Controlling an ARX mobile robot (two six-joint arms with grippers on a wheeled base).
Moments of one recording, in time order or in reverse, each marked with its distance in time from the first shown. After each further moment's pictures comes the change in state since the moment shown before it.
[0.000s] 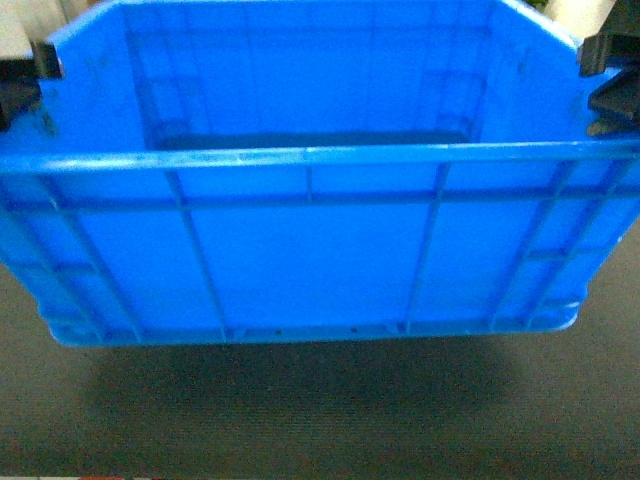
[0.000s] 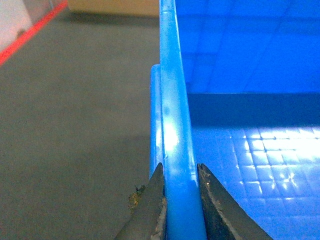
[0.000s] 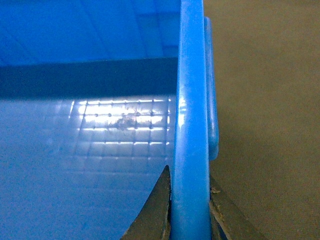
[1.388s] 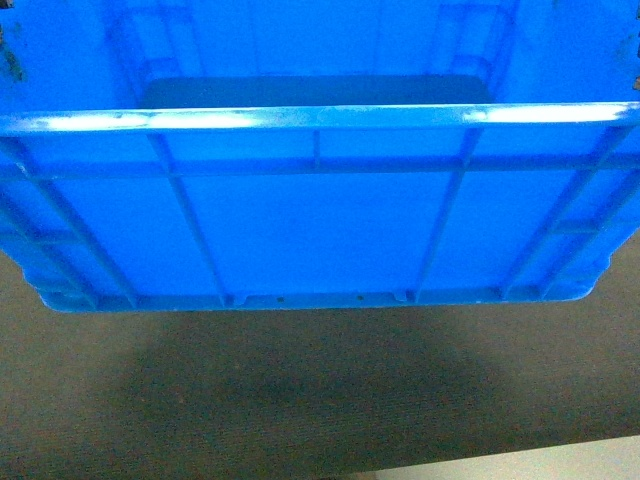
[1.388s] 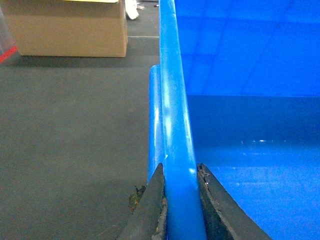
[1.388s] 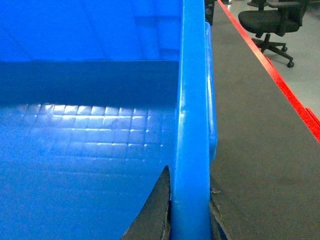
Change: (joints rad) left arm -0.015 -0.114 -0.079 0.083 -0.002 -0.002; right arm 0.012 -0.128 -0.110 0.117 0.051 -0.064
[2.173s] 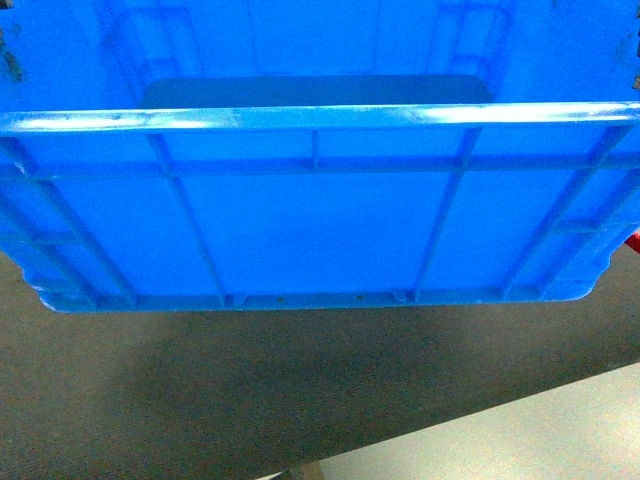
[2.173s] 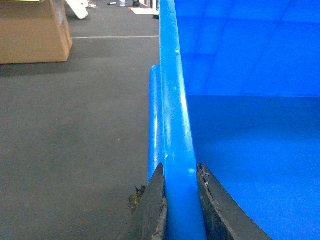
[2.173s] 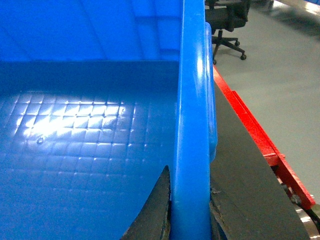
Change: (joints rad) left arm 0.001 0.000 0.000 -0.001 0.000 0.000; right arm 0.000 0.000 0.000 0.000 0.000 -0.002
